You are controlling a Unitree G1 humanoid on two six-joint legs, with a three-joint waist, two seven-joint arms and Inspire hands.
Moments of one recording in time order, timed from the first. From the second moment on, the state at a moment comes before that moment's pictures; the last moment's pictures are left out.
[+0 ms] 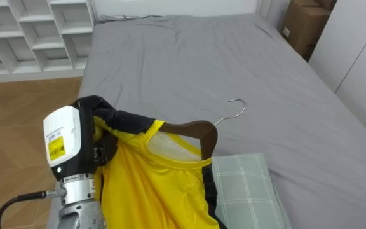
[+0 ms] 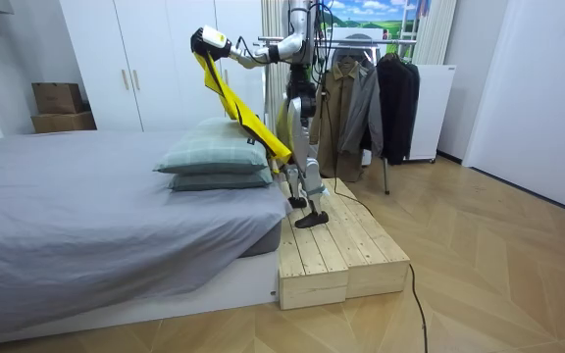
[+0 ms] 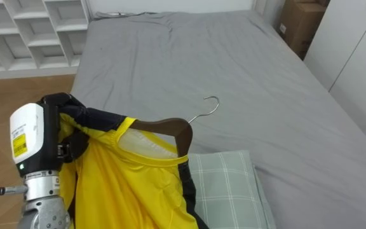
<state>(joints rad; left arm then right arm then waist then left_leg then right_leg) -0.06 0.27 -0.13 0.21 0.70 -0.08 0.76 0.04 -0.26 -0.26 1.27 0.37 -0.02 -0.33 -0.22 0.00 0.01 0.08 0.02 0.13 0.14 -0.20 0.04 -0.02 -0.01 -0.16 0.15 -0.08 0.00</state>
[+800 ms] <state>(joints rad) -0.06 0.29 -0.16 0.13 0.72 -0.10 0.77 0.07 -0.26 -0.21 0.58 0.18 -0.07 -0.53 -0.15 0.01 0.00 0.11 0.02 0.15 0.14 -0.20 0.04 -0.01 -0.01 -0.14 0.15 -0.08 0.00</state>
